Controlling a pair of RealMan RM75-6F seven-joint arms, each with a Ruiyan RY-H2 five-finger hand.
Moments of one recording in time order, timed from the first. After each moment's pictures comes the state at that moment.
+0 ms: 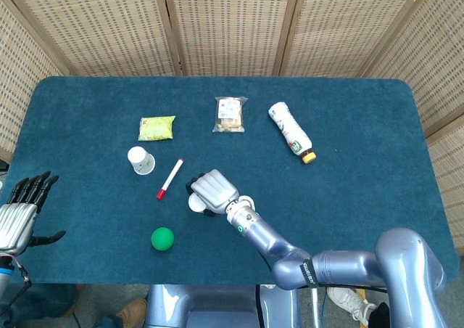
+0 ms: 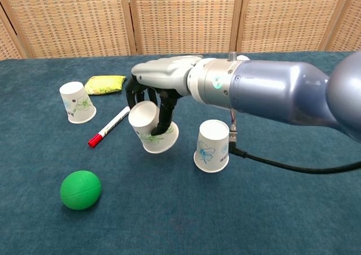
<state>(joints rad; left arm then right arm) -0.18 -1.01 -0.02 -1.76 1.45 1.34 0.06 1.16 -1.69 0.24 -1.54 -0.82 0.86 -0.58</state>
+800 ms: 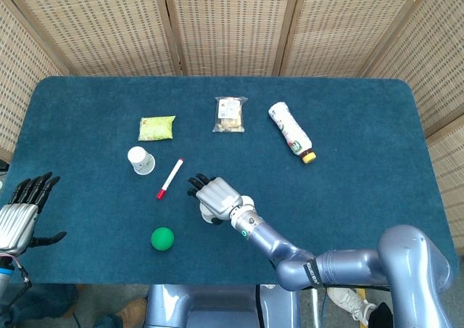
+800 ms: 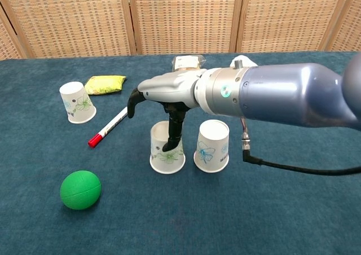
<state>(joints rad) -0.18 -1.00 -0.02 -1.76 1.45 1.33 0.05 1.19 -1.63 0.19 -1.60 -0.74 0.81 -0.60</state>
